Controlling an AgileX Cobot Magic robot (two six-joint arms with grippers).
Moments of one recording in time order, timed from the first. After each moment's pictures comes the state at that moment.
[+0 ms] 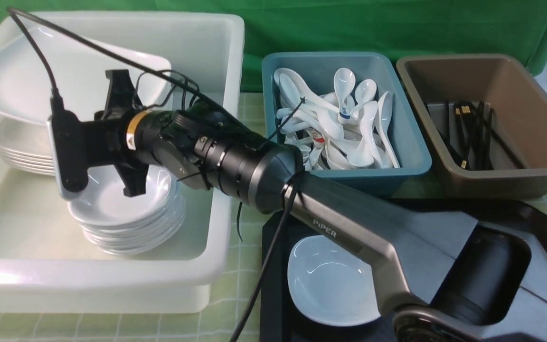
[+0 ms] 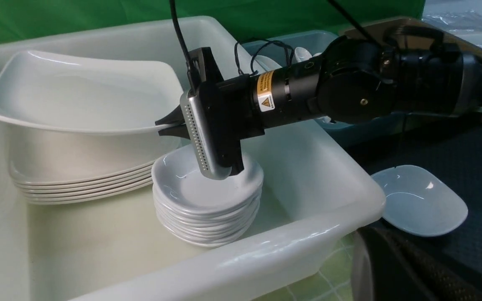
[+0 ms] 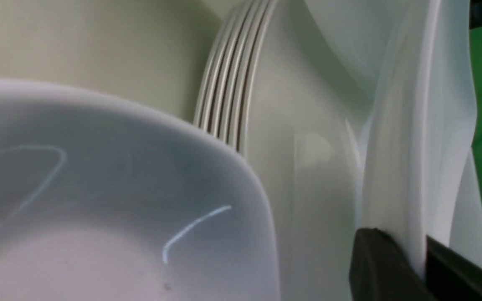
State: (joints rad) right arm 0.91 2.52 -2.36 -0.13 0.22 -1.03; left arm -0.44 0.16 -0.88 0.06 1.10 -0.05
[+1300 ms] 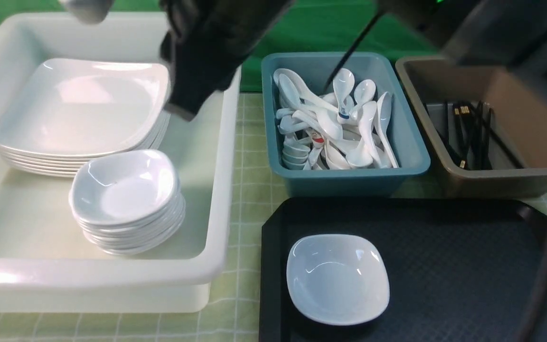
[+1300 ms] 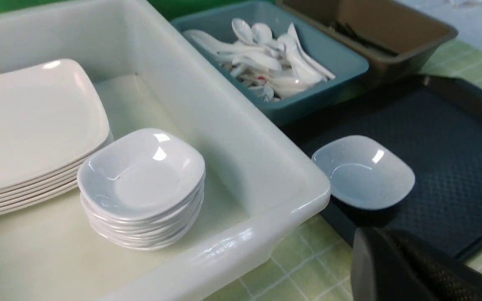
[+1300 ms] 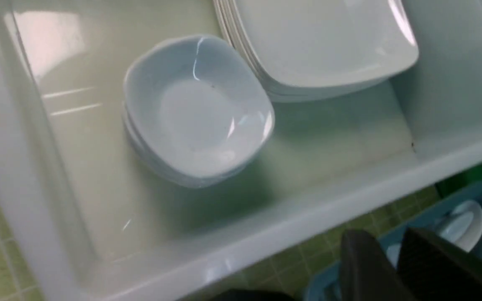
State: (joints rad) right arm 0.92 1.95 -2.35 -0.14 1.17 -0.34; left arm -0.44 0.37 -0.88 -0.11 1.04 0.09
